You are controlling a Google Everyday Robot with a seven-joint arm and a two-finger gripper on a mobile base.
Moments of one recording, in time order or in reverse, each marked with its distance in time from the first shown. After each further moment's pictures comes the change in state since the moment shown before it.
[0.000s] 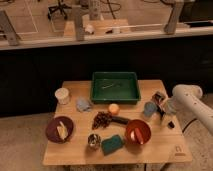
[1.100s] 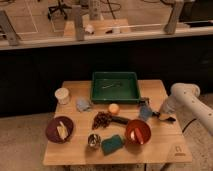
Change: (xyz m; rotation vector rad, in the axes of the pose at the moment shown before) arm -0.013 -0.004 -0.006 -0.044 -0.064 -0.001
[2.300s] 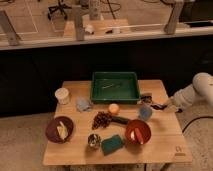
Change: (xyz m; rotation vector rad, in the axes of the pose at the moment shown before) arm -0.012 0.008 -0.083 -0.042 -0.249 0.058
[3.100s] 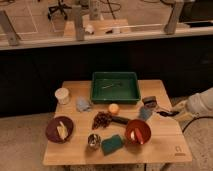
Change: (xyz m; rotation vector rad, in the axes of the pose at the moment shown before) arm -0.021 0.101 -0.079 -0.078 -0.111 -0.181
